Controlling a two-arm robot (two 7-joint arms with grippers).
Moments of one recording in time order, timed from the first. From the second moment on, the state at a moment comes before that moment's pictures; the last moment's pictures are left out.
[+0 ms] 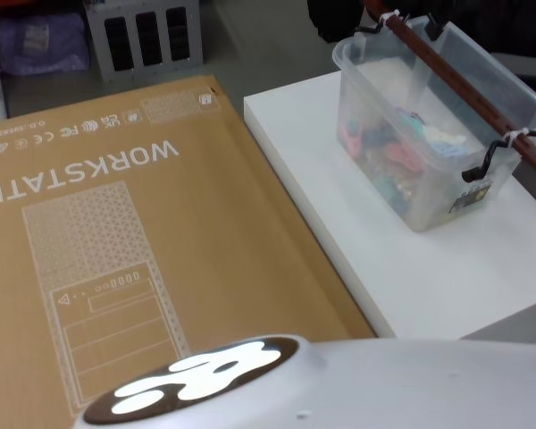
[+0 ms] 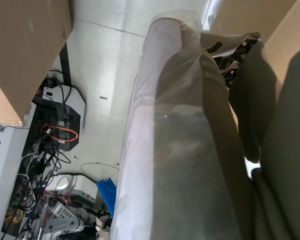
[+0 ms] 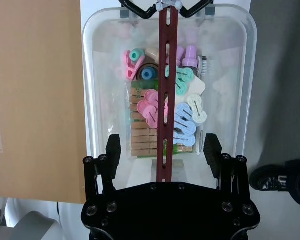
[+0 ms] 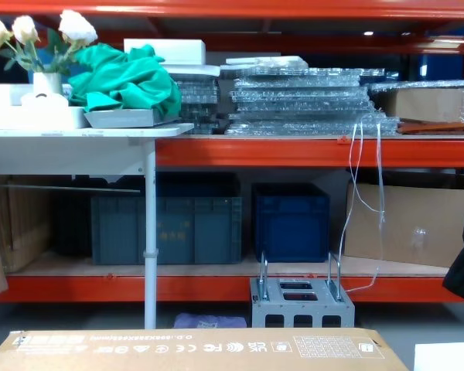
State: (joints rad) left arm -1.47 0.98 1.56 -0.90 0.05 0.15 -1.47; right arm 1.17 1.05 -0.93 -1.29 -0.18 0.07 1.46
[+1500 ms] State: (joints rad) left arm -1.47 0.98 1.56 -0.90 0.05 0.15 -1.47; right arm 1.18 0.92 -1.02 -1.10 -0.23 0.01 1.50
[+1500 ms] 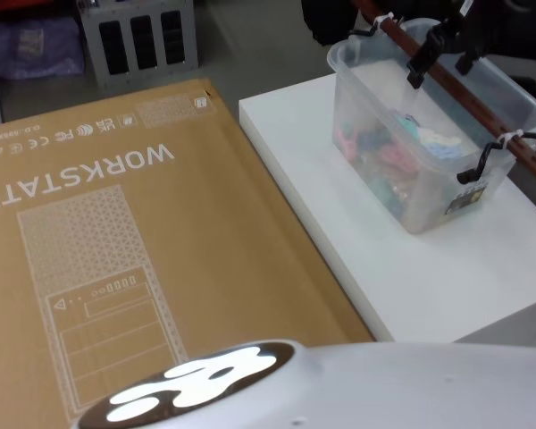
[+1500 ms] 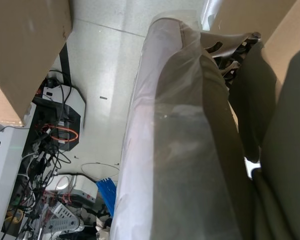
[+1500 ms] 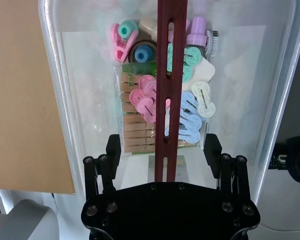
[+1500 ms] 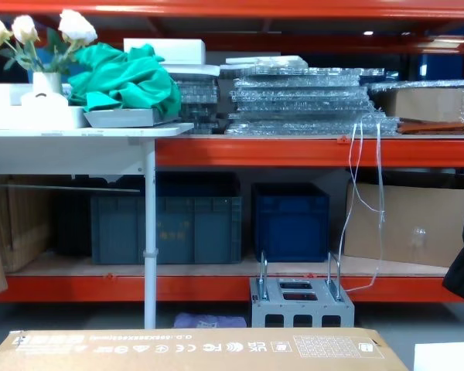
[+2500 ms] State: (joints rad) left arm -1.47 0.98 1.56 -0.90 0.05 0.15 -1.47; right arm 1.19 0.90 -1.06 -1.06 -0.23 0.00 1.49
